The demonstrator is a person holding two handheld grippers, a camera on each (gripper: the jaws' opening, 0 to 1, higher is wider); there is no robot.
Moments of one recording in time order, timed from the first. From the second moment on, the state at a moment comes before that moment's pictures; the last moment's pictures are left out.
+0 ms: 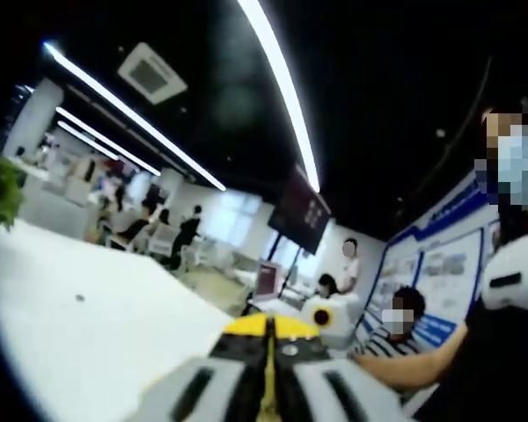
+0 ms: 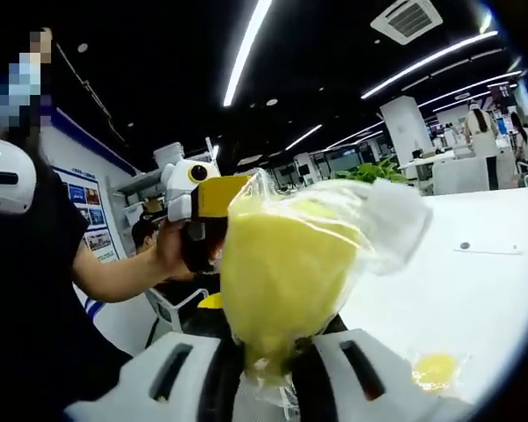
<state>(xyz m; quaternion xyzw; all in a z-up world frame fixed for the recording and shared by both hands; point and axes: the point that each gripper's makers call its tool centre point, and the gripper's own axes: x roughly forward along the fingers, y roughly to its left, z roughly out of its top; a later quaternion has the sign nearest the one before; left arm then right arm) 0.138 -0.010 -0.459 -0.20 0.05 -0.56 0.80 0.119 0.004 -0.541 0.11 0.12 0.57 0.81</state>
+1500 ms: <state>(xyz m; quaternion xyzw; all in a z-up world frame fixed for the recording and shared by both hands) 0.161 0.015 -0.503 -0.19 0.07 -0.50 0.84 0.131 -0.045 -0.645 0.04 0.21 0.44 0.87</state>
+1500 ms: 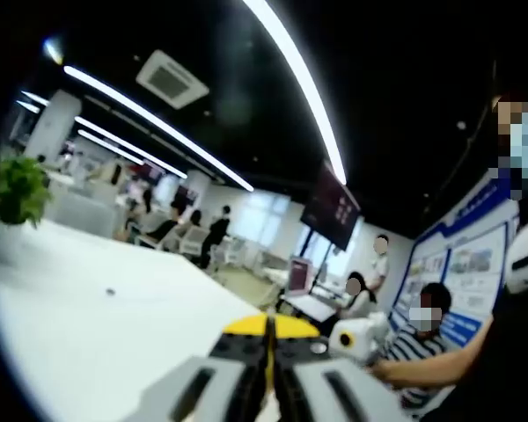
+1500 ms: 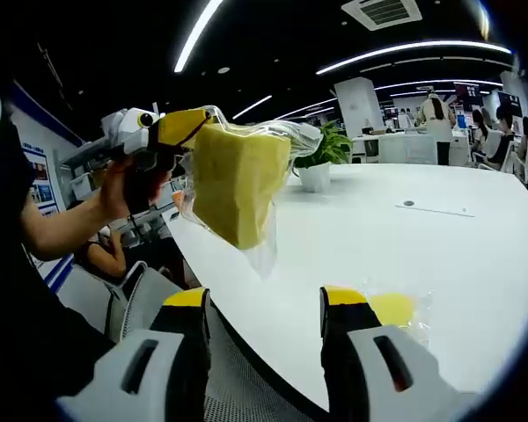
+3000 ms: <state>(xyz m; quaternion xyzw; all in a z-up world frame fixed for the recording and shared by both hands) 0.199 0.025 -0.609 -0.22 0.16 -0.43 0.86 0.143 -0.153 -0.742 -0.03 0.29 0.24 0.93</state>
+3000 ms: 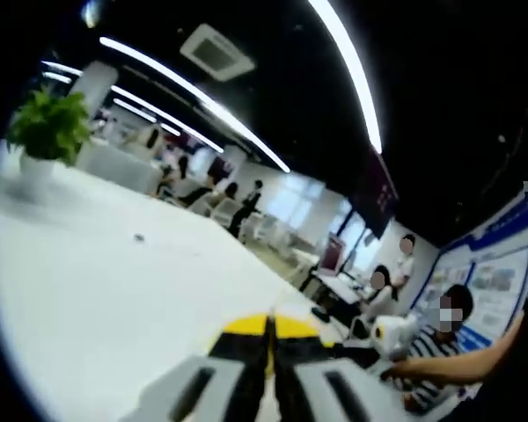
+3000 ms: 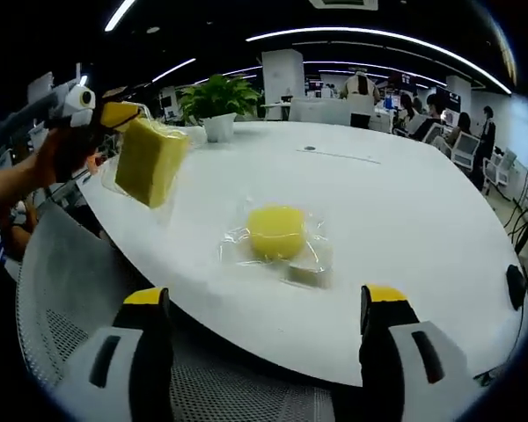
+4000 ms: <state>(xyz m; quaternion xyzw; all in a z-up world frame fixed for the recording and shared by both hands) 0.262 0.054 -0.706 -0.19 0.23 -0.33 0.90 0.147 -0.170 -0.758 -0.04 0.31 0.22 0.93</state>
